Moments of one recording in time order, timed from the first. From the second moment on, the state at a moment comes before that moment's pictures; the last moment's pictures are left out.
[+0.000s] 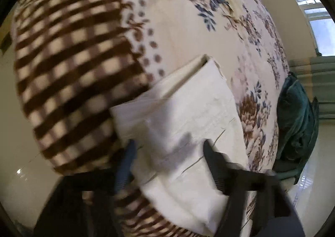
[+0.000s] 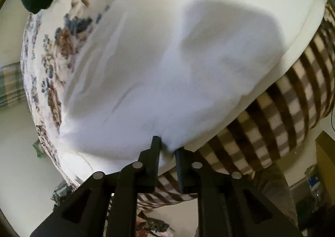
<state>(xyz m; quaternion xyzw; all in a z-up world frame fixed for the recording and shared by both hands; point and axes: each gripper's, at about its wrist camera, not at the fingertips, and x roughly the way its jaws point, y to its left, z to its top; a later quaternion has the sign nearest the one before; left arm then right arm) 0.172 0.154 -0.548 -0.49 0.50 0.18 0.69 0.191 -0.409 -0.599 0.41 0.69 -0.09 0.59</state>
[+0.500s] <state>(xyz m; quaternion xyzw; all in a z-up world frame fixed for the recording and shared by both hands) 0.182 0.170 -0.515 -0.42 0.50 0.18 0.73 0.176 -0.395 -0.574 0.39 0.65 -0.08 0.65</state>
